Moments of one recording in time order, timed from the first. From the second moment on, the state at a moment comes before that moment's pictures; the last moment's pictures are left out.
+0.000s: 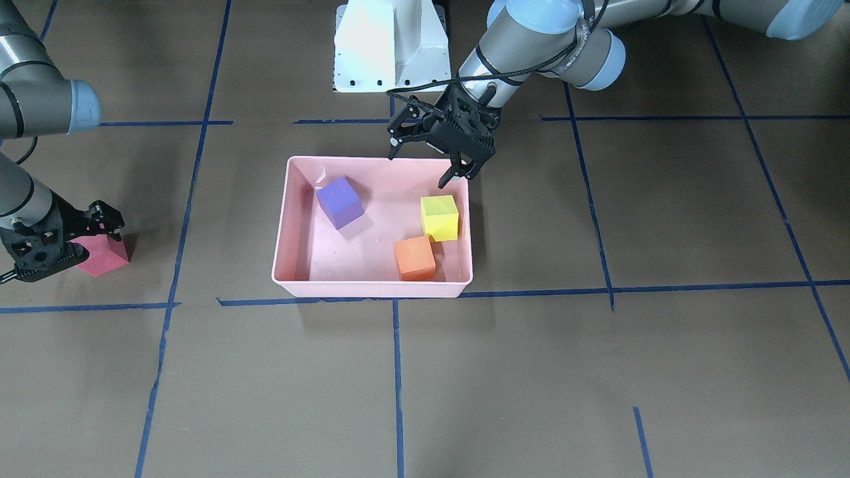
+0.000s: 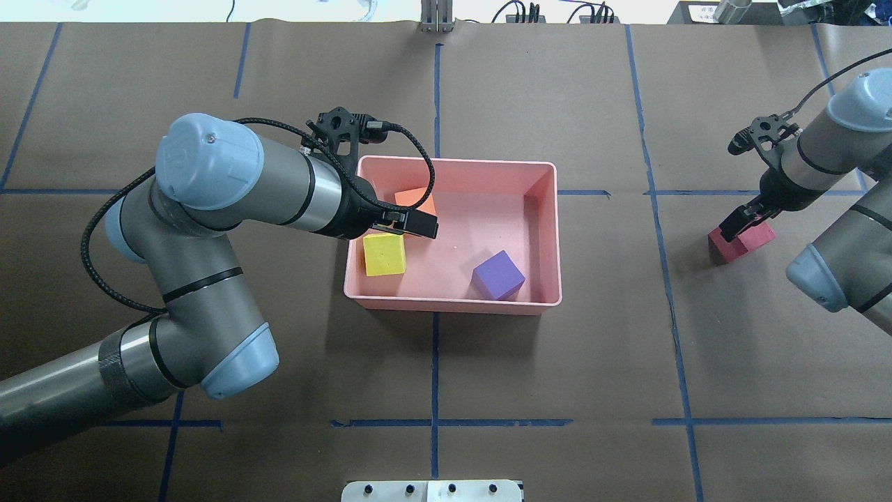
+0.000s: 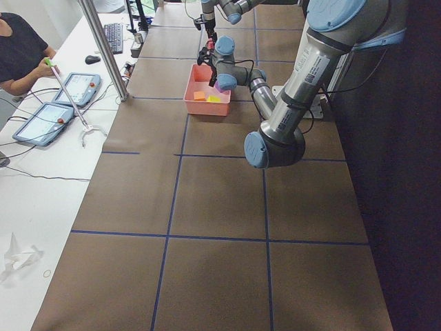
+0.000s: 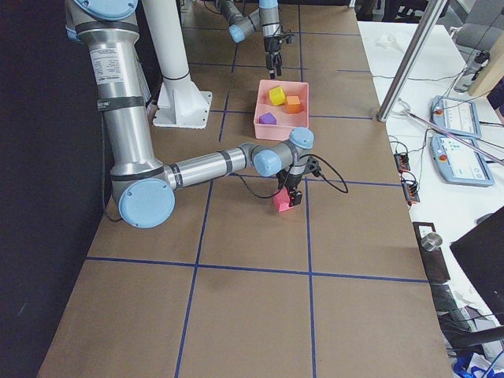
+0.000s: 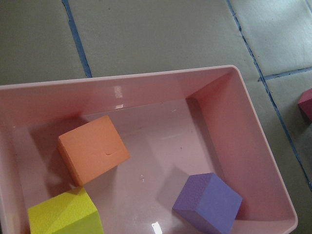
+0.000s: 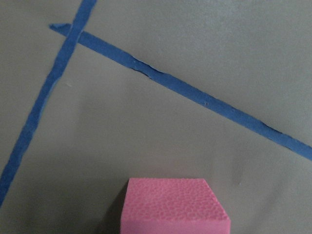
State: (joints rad) left arm -0.59 -2.17 -1.76 -2.10 -1.94 -1.07; right arm 0.97 -1.40 1.60 -1.41 2.17 0.24
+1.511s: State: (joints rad) left arm -0.70 -1.93 -1.88 -2.26 -1.95 -1.02; right arm 0.89 -1.11 1.72 -1.41 2.38 0.95
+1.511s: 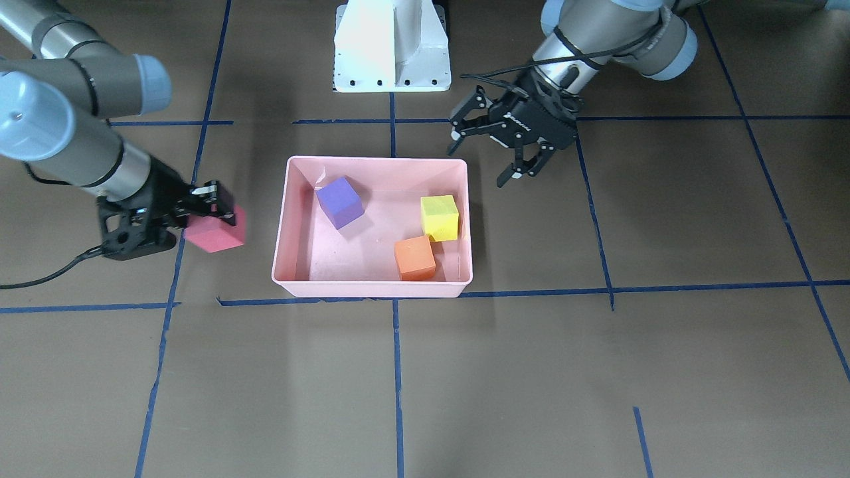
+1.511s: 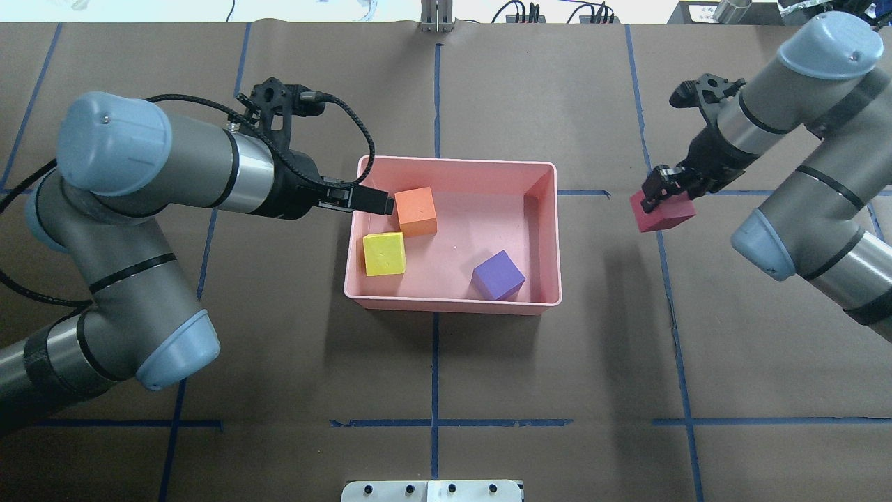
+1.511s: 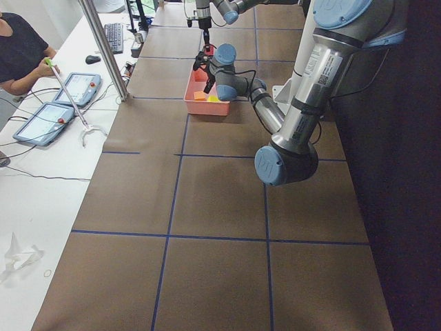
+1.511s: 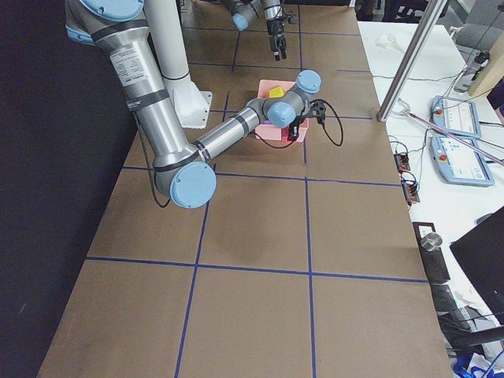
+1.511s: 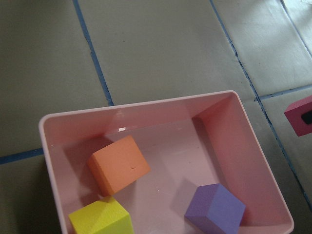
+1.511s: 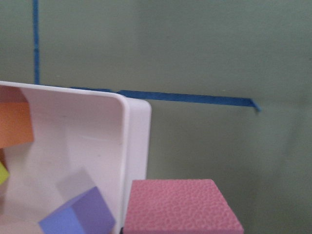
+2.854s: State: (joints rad) left arm -0.95 -1.58 -1.86 -2.43 -2.17 -0.82; right arm 0.57 -0.89 1.63 -1.34 2.05 1.40
